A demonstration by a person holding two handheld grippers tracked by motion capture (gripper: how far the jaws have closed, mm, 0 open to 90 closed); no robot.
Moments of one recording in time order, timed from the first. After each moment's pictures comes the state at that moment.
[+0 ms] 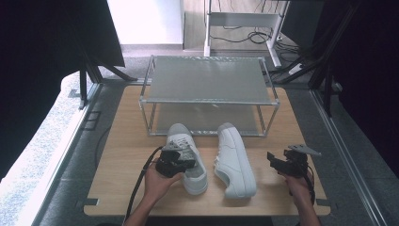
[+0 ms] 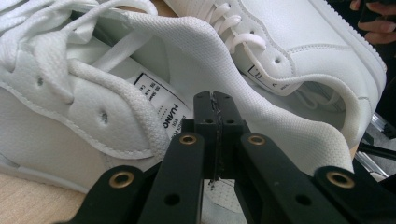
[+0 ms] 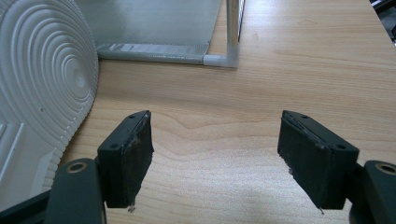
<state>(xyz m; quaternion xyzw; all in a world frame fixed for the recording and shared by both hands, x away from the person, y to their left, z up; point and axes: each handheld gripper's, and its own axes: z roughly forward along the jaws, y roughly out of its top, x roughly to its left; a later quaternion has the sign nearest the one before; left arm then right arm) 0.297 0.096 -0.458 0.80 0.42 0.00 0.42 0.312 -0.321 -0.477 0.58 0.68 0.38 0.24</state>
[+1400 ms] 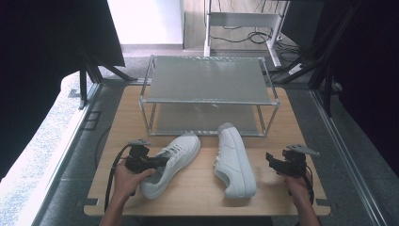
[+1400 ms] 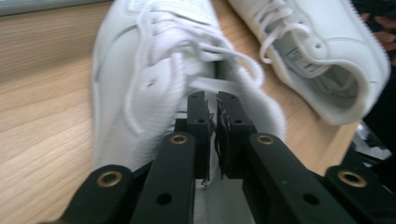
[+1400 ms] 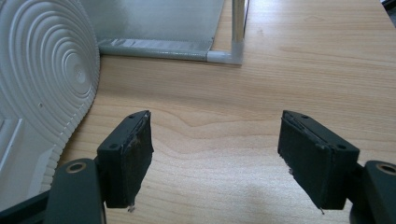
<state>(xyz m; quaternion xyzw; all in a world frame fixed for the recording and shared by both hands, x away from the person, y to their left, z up) 0.302 0.183 -0.453 0.78 0.46 -0.03 0.42 0.314 -0.319 -0.480 0.57 0.69 0.37 0.24</state>
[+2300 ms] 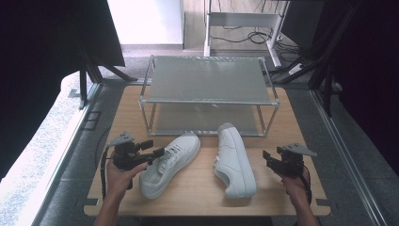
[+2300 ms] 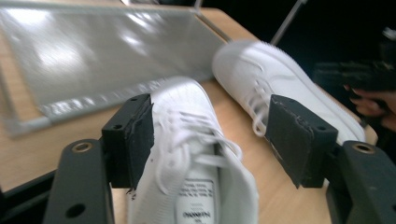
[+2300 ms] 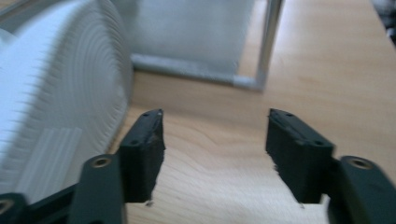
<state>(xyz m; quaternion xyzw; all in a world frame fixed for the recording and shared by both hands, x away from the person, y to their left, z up) 0.287 0.209 -0.420 0.71 0.45 0.09 0.54 0.304 -0.299 -0.460 0.52 0.71 0.40 0.27</state>
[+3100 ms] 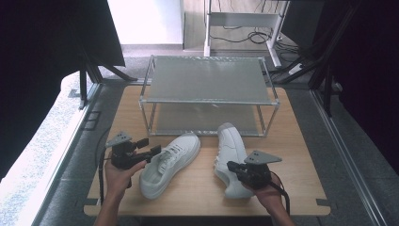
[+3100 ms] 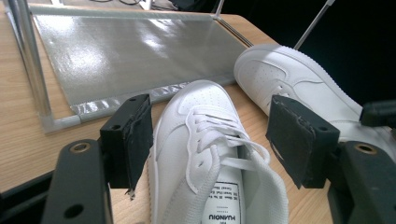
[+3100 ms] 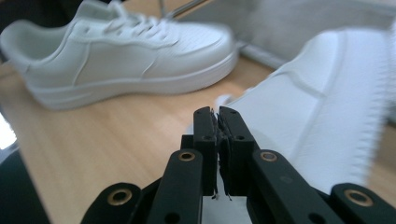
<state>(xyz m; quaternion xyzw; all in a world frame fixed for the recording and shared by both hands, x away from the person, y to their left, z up) 0.289 0.212 -0.426 0.71 0.46 0.11 0.52 0.263 -0.195 -0.439 0.34 0.81 0.45 0.13</state>
